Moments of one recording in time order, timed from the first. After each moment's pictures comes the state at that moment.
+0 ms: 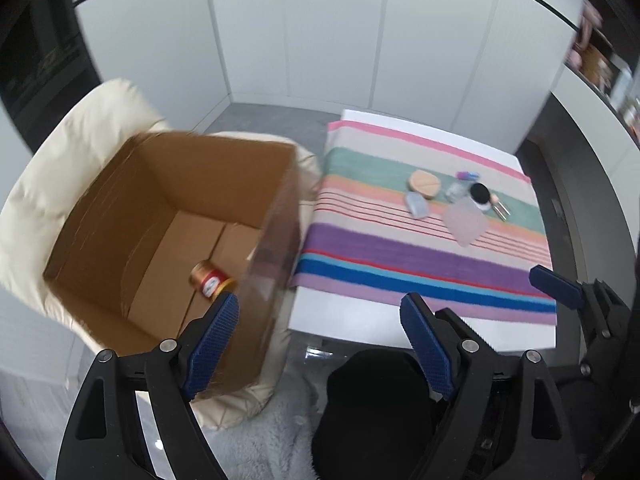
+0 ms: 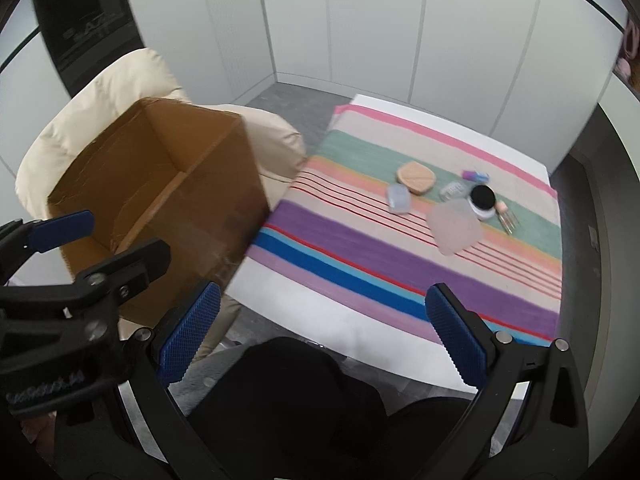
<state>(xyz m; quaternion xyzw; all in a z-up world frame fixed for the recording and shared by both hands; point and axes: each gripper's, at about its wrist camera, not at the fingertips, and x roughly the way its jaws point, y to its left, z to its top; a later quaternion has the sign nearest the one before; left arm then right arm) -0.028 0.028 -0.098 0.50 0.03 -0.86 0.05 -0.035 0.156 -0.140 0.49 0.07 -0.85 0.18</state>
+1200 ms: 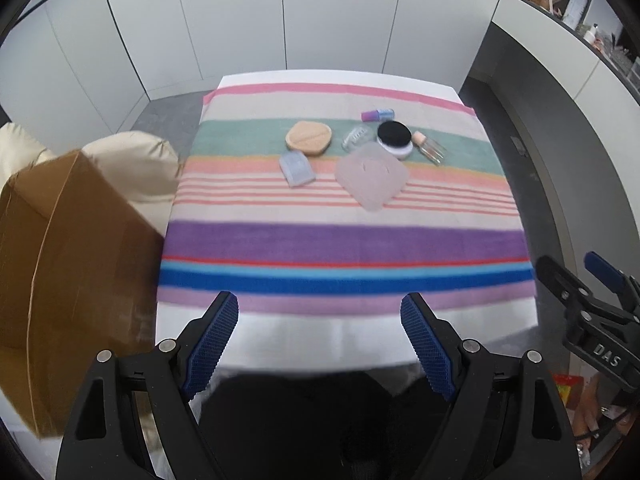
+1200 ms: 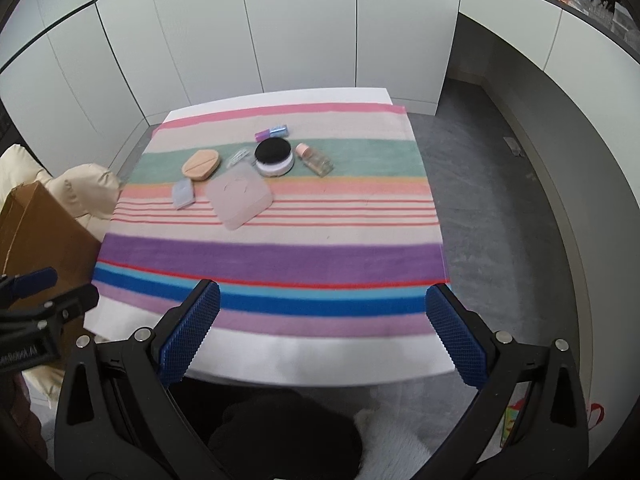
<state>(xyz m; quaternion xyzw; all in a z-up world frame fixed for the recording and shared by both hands) -0.103 0.176 -0.186 0.55 -0.02 -0.83 -0.05 -0.069 0.399 -0.199 0.48 -0.03 -0.88 -0.01</state>
